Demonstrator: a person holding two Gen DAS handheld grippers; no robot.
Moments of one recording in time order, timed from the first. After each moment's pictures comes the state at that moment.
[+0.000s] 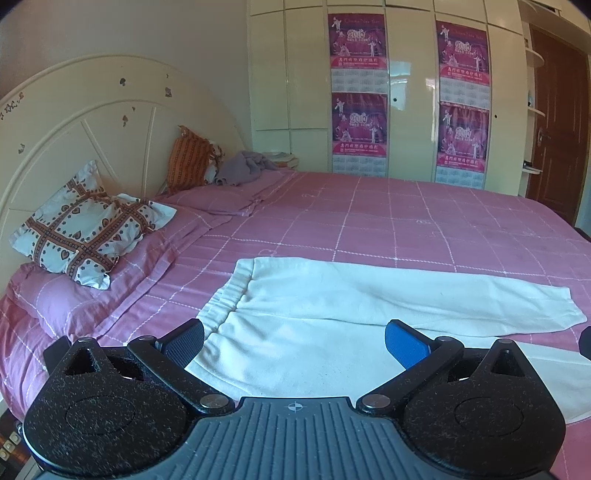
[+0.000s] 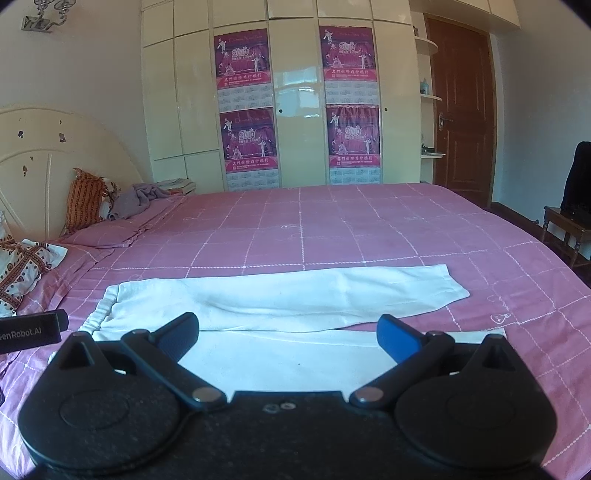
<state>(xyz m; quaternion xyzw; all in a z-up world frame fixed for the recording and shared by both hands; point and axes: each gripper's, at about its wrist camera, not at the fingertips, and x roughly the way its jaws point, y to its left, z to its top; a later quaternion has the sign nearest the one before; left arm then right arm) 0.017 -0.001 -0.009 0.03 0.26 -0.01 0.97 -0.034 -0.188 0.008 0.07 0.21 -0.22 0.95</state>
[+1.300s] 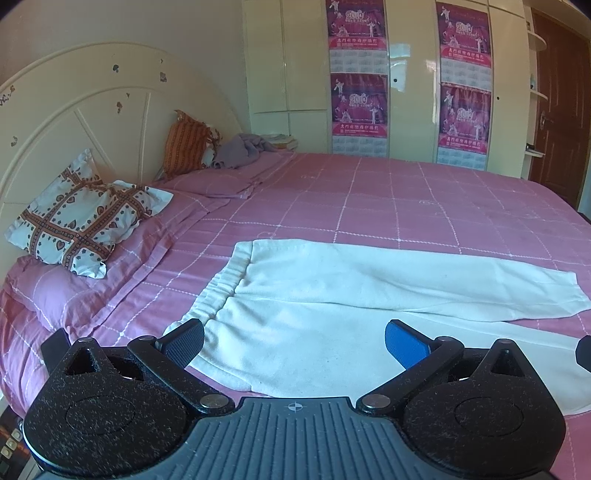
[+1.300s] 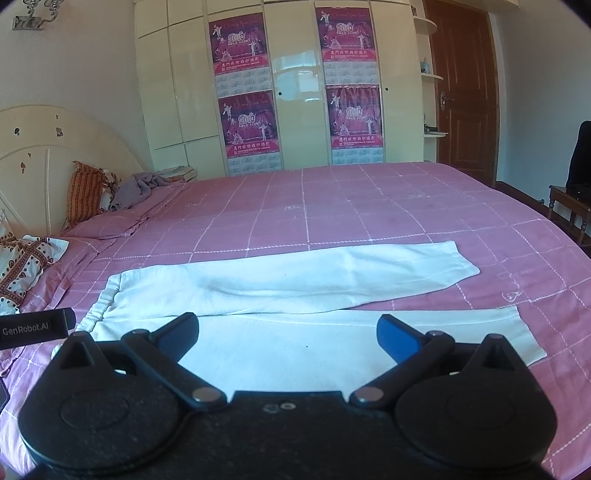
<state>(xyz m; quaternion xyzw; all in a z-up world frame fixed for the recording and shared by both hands) 0.029 -0.006 -0.011 0.04 0.27 0.00 0.96 -0.032 -0.193 0.003 0.09 0.23 -0.21 0.95</state>
